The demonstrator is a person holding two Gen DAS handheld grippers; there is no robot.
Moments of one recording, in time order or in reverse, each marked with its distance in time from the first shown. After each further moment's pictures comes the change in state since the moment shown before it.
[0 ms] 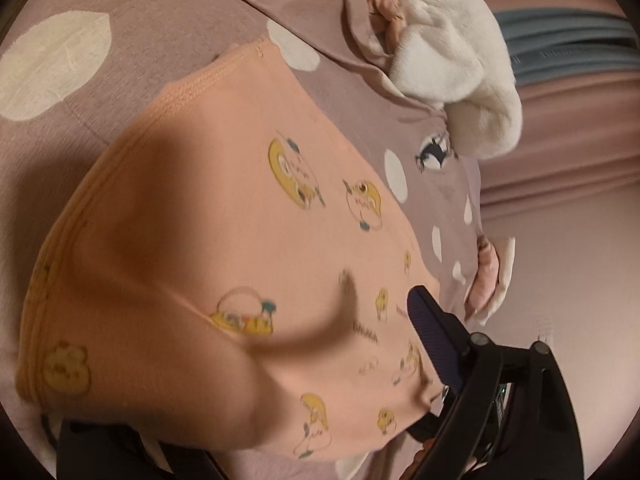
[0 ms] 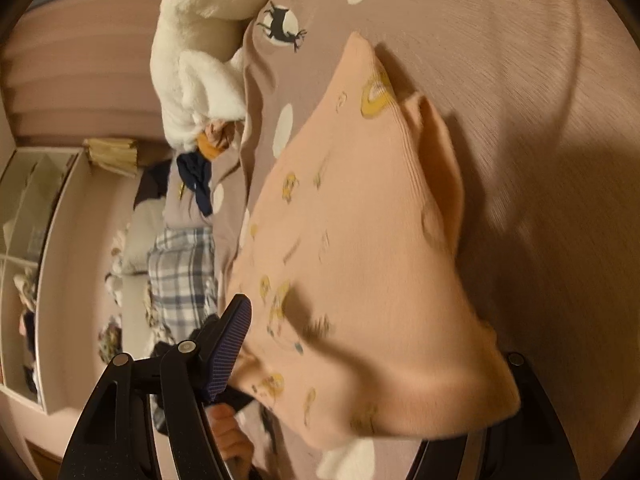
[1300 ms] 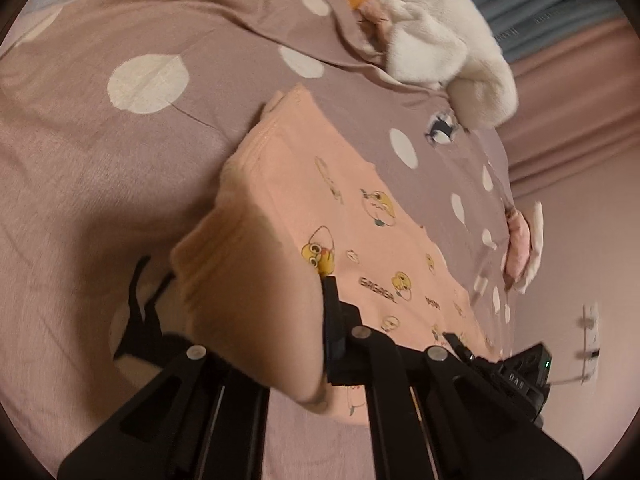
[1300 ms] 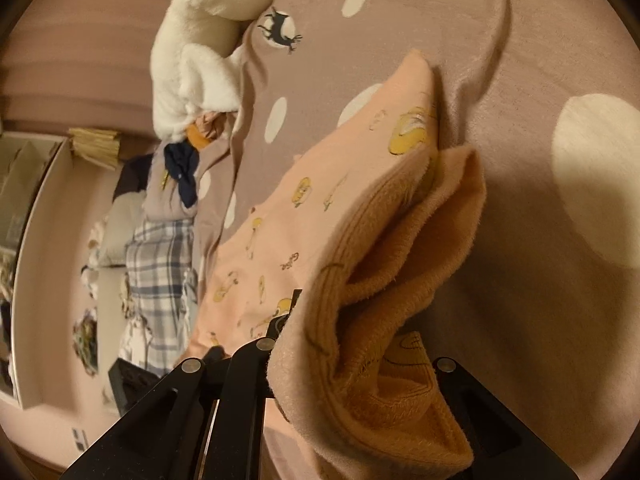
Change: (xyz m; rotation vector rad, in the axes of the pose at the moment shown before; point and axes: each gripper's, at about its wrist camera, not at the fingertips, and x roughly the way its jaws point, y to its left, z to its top) left arm -0.070 -0.020 -0.059 0.164 -0.031 0.181; right arm -0.035 0.018 -0.038 -0.051 -0.015 -0.121
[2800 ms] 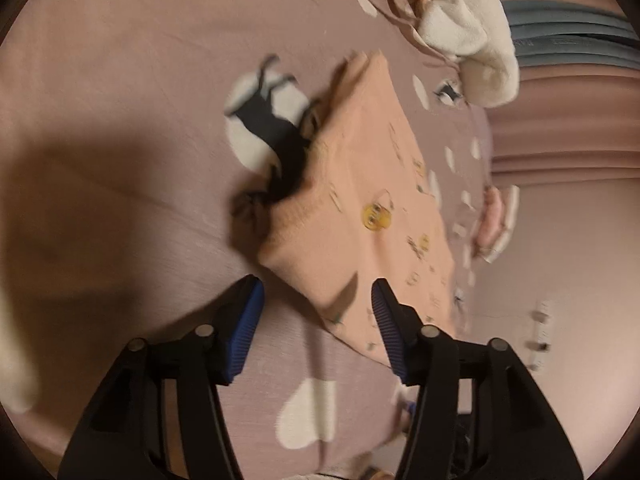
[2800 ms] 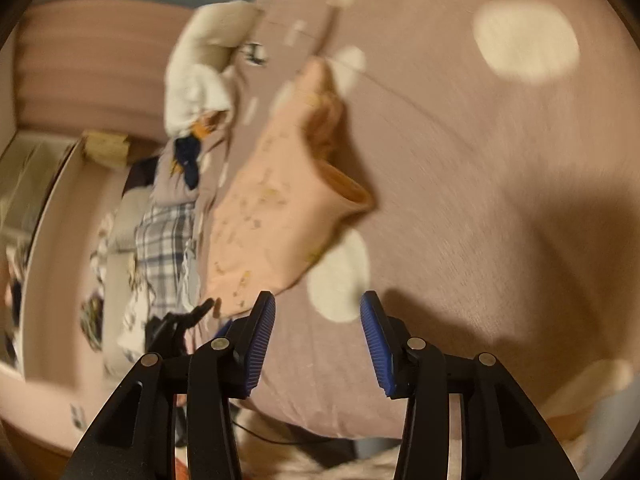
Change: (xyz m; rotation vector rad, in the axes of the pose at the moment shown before) left arm -0.032 0.065 -0.098 -0.205 0.184 -0.167; right arm -0.104 -0.069 -0.119 0.080 -0.050 -0.004
